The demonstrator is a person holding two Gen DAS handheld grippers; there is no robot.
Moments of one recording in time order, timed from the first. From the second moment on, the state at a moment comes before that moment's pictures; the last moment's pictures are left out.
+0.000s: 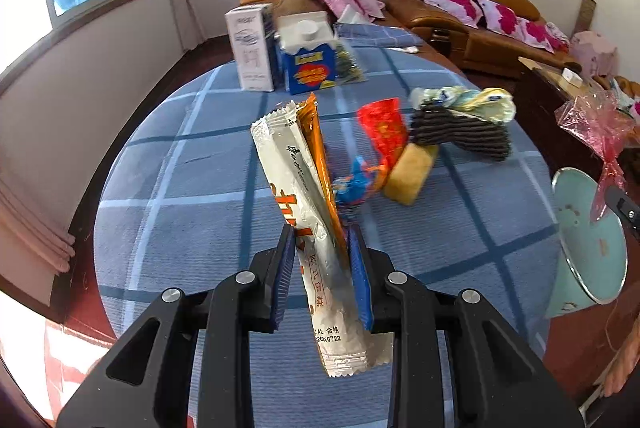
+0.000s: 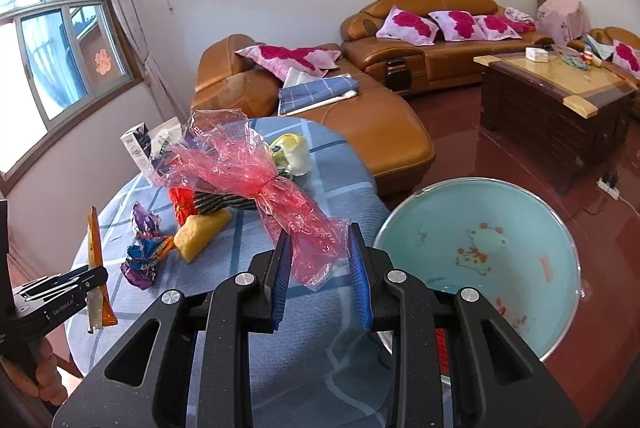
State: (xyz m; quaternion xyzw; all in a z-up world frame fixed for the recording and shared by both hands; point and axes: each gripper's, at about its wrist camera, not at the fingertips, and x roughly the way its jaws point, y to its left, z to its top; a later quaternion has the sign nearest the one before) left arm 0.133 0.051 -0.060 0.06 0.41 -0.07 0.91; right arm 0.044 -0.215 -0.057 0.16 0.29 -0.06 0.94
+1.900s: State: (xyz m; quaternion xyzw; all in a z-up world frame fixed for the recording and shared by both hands) left arm 0.095 -0.162 -0.043 0.16 0.37 -0.20 0.89; right arm -0.023 -0.321 -0.077 0.23 0.27 -0.20 0.91
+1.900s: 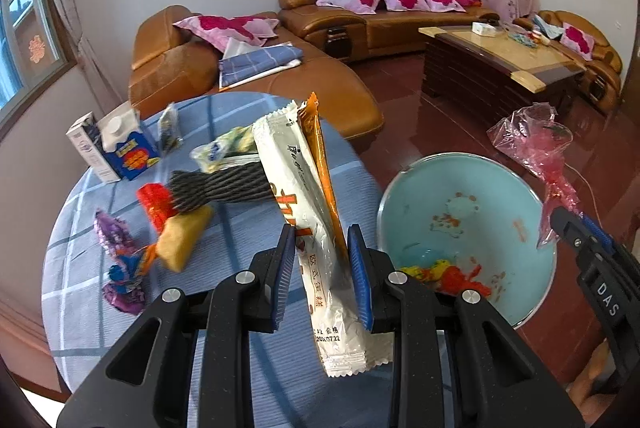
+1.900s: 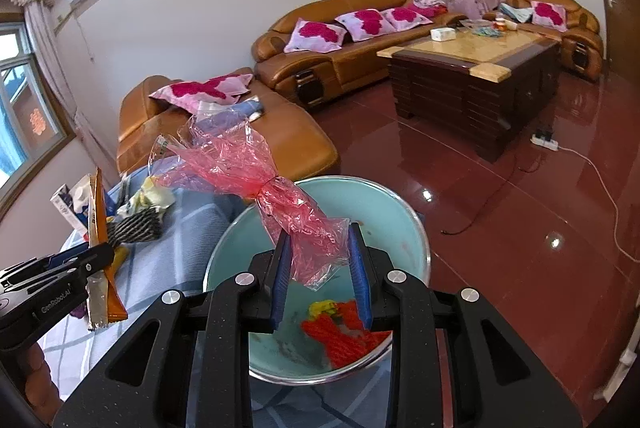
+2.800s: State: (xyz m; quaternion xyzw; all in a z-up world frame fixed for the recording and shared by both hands) left arm 0.110 -0.259 -0.097 0.20 0.42 -0.24 0.85; right arm -0.021 -0.362 -0.108 0.26 0.29 -0.26 0.88
